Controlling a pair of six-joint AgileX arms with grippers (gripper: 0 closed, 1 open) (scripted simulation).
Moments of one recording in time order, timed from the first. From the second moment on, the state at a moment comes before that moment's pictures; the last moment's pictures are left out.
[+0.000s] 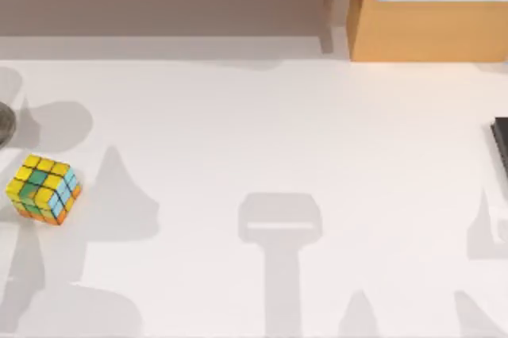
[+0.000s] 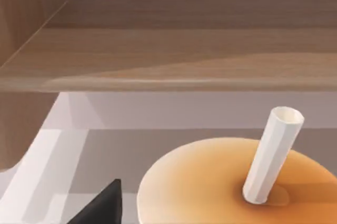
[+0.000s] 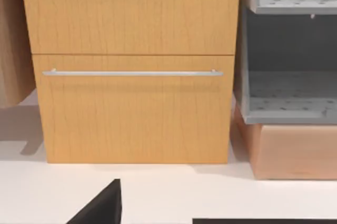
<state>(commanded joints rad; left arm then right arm) 0.41 1.63 0.50 1.05 0.46 0.05 0.00 0.00 0.00 0.00 0.00 0.00</state>
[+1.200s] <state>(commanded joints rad) -0.02 1.77 1.44 -0.67 0.12 0.19 0.00 0.00 0.00 0.00 0.00 0.00</state>
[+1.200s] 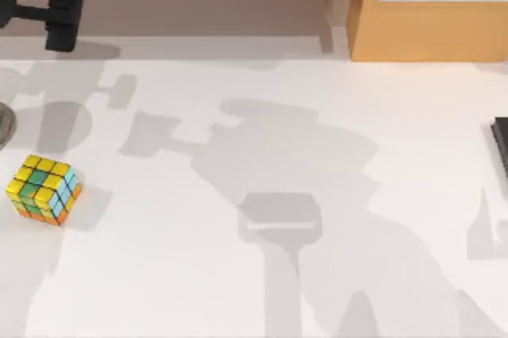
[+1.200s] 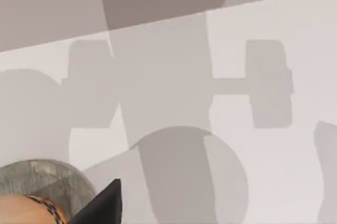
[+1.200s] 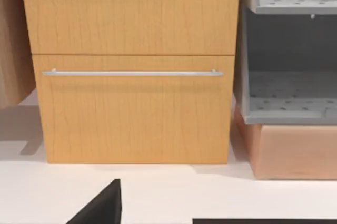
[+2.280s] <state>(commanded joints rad) -0.06 1.85 1.34 -1.06 0.00 0.26 0.00 0.00 0.00 0.00 0.00 0.00</state>
